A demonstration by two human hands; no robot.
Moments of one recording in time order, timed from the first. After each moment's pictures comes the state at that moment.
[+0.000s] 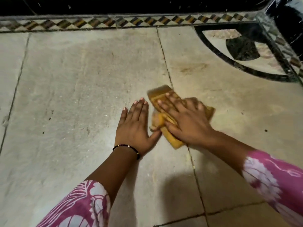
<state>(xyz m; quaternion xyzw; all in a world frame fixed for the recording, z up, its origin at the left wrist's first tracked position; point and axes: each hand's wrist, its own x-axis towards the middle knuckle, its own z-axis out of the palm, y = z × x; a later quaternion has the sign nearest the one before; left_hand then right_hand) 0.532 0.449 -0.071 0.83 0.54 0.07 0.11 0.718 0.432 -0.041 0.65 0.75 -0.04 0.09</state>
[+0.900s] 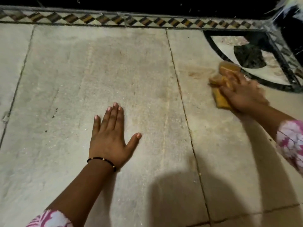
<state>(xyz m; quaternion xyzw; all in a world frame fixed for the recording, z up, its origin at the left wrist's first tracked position) 0.461 0.447 -0.073 0.80 0.59 0.05 0.11 0.877 0.494 -0.039 0.86 0.49 -0.08 0.04</state>
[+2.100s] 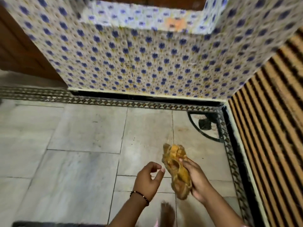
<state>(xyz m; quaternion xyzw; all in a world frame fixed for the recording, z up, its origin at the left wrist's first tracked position) 0.414 0.212 0.577 0.51 0.62 0.27 0.54 0.577 0.224 0.613 0.63 0.16 -0.66 -0.37</state>
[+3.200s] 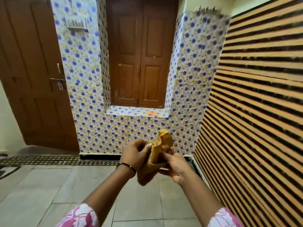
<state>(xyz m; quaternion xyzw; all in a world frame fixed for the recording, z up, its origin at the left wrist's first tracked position) 0.335 -0.089 0.977 0.68 0.50 0.45 0.30 0.480 -0.128 0.980 0.55 0.35 -0.57 -0.50</state>
